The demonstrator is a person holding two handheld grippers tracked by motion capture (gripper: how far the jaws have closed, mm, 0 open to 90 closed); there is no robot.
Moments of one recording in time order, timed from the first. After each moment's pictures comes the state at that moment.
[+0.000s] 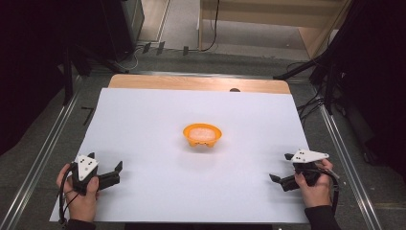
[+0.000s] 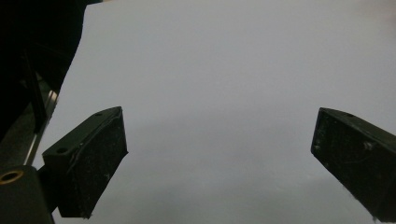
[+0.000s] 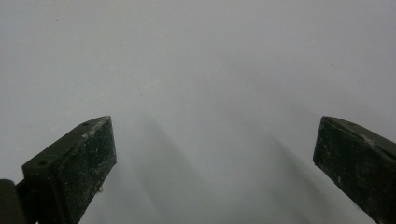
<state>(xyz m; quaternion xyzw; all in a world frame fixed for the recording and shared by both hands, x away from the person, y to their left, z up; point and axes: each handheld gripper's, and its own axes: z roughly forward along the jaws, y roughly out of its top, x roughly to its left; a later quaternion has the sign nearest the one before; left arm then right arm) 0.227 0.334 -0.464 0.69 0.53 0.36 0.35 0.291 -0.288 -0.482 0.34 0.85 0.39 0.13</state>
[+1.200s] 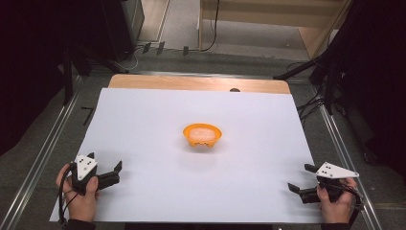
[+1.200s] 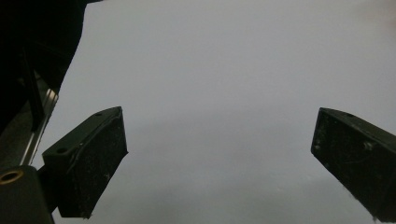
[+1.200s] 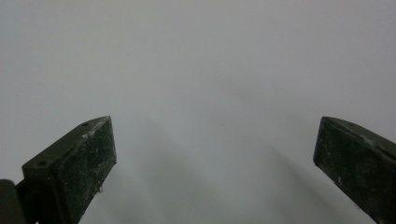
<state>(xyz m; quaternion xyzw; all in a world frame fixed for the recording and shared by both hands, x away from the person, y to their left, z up) 0.227 0.335 -0.464 0.69 0.53 0.35 0.35 0.250 -0.341 -0.488 0.39 0.80 0.43 0.15</state>
